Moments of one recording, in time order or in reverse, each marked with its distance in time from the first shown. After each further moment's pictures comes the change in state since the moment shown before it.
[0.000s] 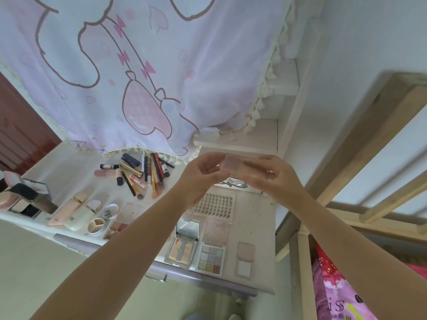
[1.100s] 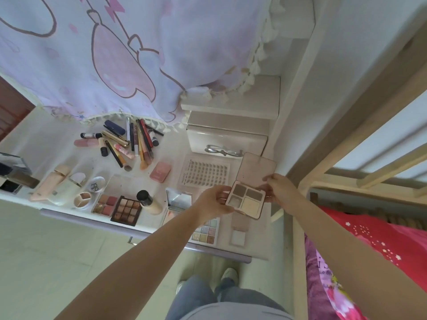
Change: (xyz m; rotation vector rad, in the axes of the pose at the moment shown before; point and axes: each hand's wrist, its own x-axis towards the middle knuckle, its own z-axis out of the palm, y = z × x) left_hand -0.013 -0.125 0.014 0.340 -0.036 -0.560; right_hand -0.010 0.130 0.019 0.373 0.080 0.929
